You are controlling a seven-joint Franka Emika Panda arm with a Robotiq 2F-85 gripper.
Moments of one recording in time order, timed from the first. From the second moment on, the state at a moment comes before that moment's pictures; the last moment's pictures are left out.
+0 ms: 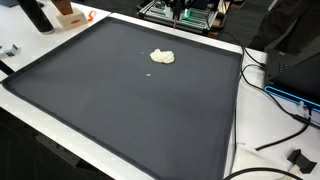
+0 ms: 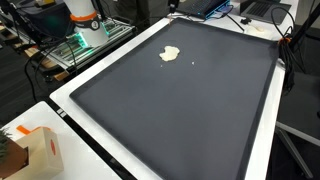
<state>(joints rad) 0.18 -0.07 0.18 -2.27 -0.08 2.06 0.02</state>
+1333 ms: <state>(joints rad) 0.18 -0.11 0.17 -2.31 -0.01 2.10 -0.10</state>
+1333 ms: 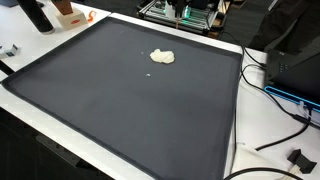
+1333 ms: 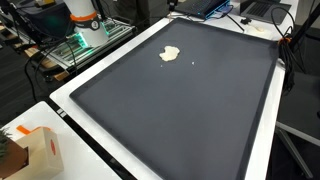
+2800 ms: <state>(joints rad) 0.14 0.07 0.14 -2.45 -0.04 2.53 -0.13</state>
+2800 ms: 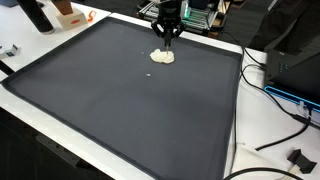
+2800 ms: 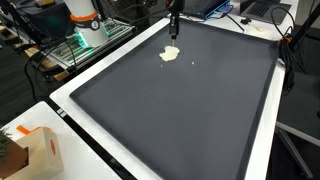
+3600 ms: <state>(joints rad) 0.13 0.13 0.13 -2.43 -0.09 2.54 -0.12</state>
